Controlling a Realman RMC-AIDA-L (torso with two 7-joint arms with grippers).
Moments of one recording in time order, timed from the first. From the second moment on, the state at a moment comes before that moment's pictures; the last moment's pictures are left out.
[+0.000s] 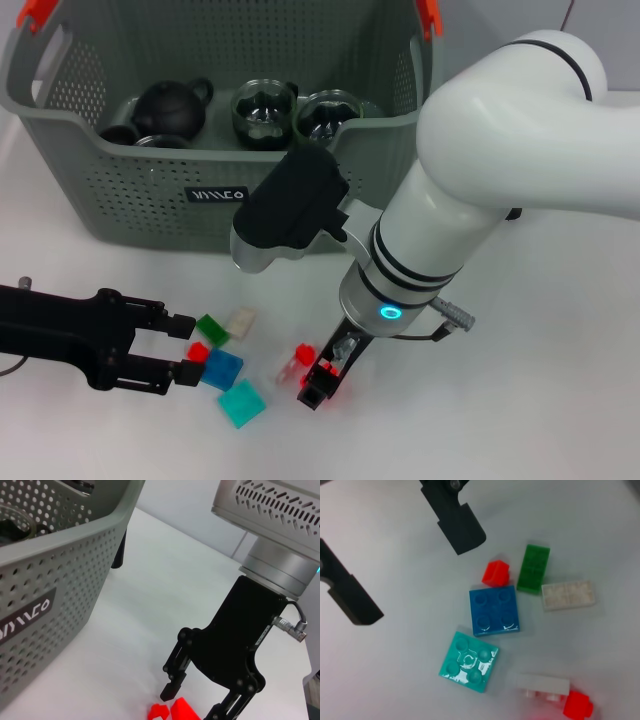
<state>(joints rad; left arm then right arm) -0.55 -1.95 -2.60 -0.62 -0.76 1.81 -1.43 1.07 2.12 -2.12 -0.85 -2.20 -1.14 2.89</state>
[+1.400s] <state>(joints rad) -0.55 -1.95 -2.60 -0.62 -0.76 1.82 -1.43 1.04 2.11 -2.11 -0.93 -2.19 -1.21 2.87</state>
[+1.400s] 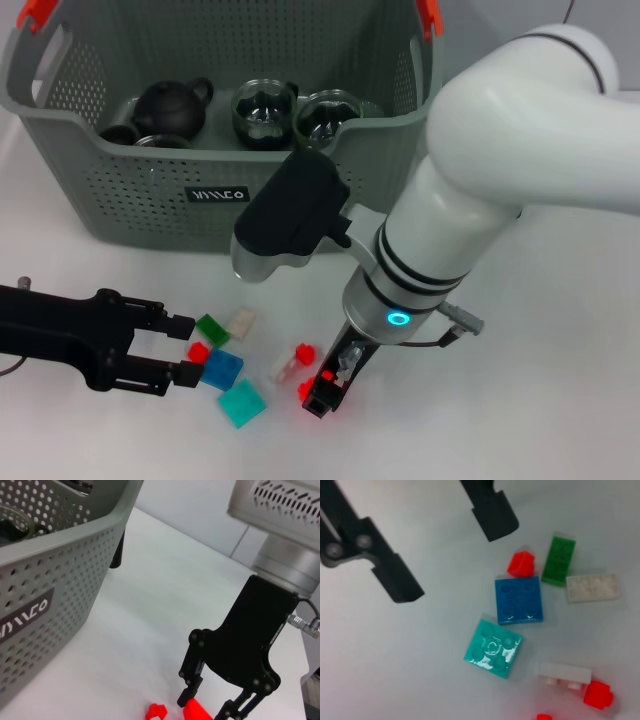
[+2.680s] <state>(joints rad) -0.56 -1.96 -2.61 -0.62 -0.76 1.83 -1.46 1.28 2.07 -1.24 -0.85 -2.60 -1.23 2.54</state>
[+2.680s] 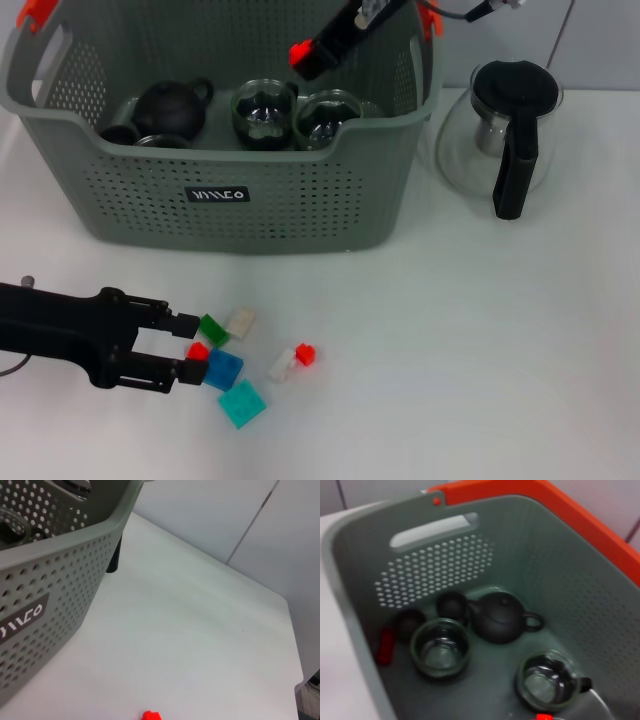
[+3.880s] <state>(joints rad) -0.54 -1.96 -2.61 -0.62 -0.76 1.83 -1.46 0.96 2.10 -1.29 -1.34 -2.32 -1.86 2.35</state>
